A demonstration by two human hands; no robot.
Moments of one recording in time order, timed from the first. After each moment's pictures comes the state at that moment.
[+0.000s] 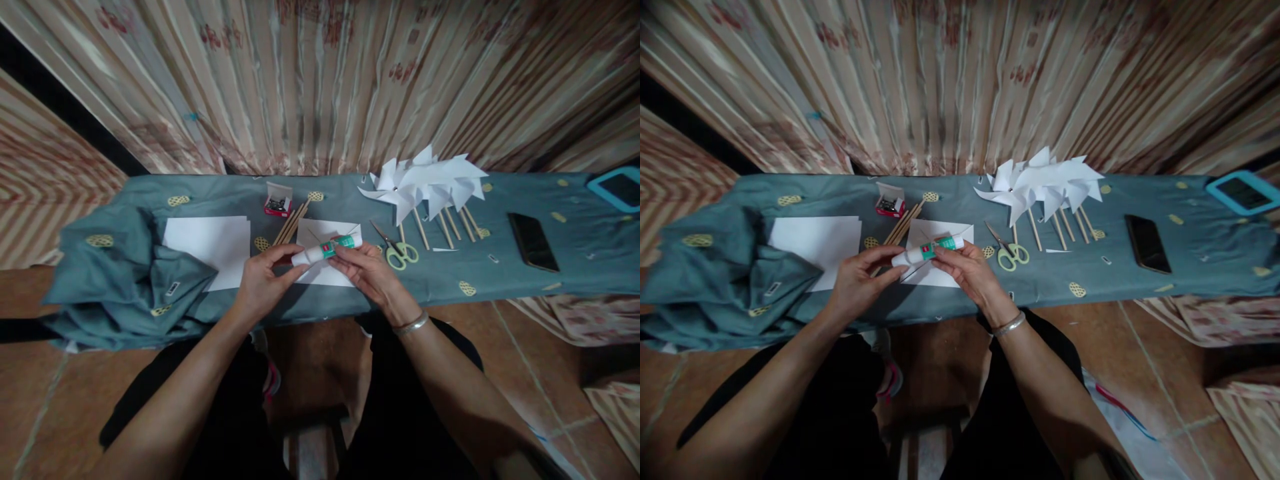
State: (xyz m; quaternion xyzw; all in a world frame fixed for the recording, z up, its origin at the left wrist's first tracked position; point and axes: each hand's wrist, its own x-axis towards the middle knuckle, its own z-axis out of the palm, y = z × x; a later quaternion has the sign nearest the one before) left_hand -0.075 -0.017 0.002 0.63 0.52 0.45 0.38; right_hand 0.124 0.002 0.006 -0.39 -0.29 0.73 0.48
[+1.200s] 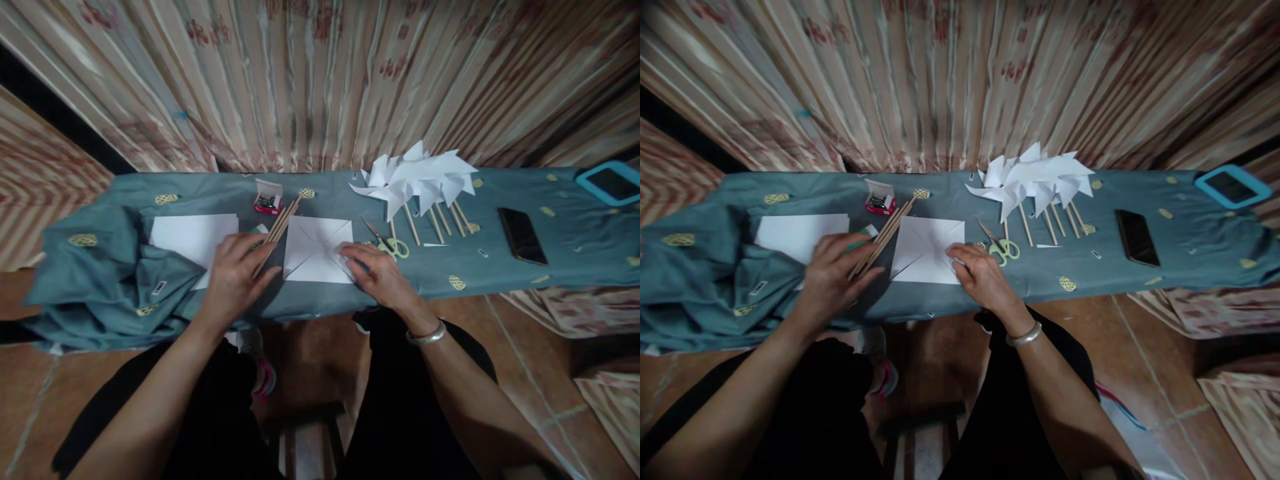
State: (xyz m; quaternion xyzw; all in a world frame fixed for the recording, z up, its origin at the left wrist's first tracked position) left_hand -0.109 -0.019 0.000 0.83 0.47 0.31 -0.01; right_hand 0.179 -0.016 0.003 -0.47 -0.82 0.20 0.27
